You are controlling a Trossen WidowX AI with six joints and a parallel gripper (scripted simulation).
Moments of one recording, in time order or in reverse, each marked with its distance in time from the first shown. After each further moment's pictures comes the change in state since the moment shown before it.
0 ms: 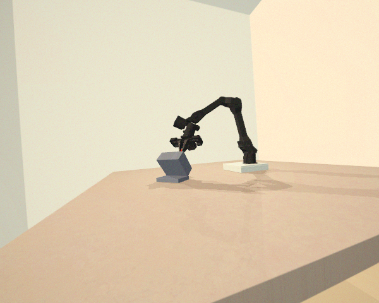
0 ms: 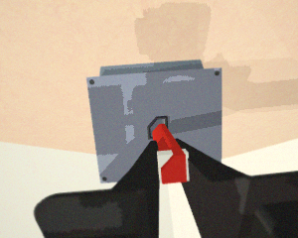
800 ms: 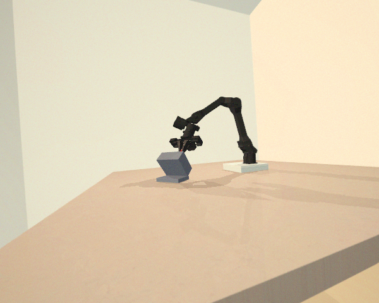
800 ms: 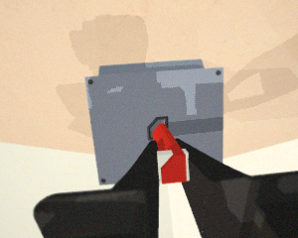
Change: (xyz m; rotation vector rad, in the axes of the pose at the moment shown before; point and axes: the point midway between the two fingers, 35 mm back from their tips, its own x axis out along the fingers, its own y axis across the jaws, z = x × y) arm 0.003 0.000 -0.001 -0.001 0.002 -0.001
